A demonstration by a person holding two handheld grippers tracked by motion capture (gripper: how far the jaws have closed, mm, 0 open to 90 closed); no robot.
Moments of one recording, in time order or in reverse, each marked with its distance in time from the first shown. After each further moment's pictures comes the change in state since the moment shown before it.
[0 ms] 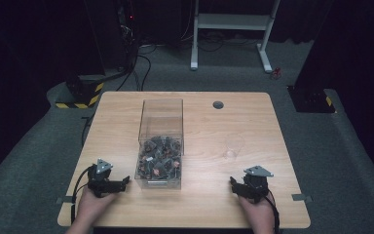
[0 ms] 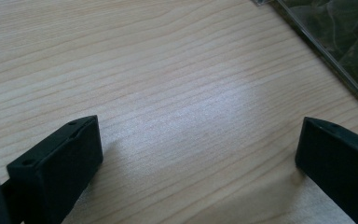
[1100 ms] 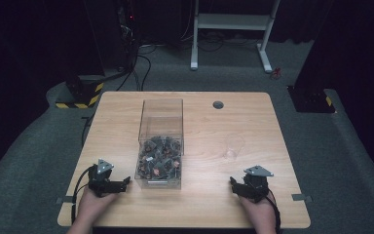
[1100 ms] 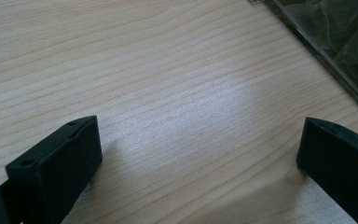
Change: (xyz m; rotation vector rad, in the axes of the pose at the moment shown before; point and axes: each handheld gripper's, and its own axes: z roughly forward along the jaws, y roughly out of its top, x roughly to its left) left arm -0.001 0.001 0.000 0.002 -0.009 0.014; right arm -0.001 0.000 0.000 0.001 0.009 -0.014
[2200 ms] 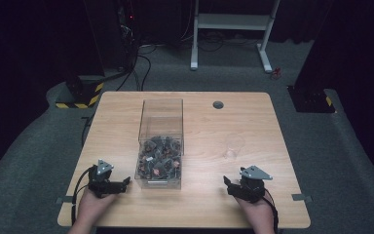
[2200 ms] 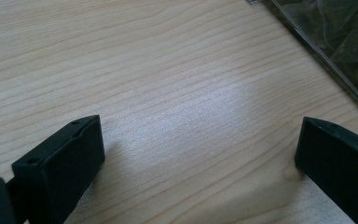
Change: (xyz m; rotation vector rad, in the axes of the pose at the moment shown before) left arm -0.002 -0.002 -0.002 -0.004 0.007 -0.002; right arm 0.019 0.010 -0.016 -0.127 0.100 -0.078
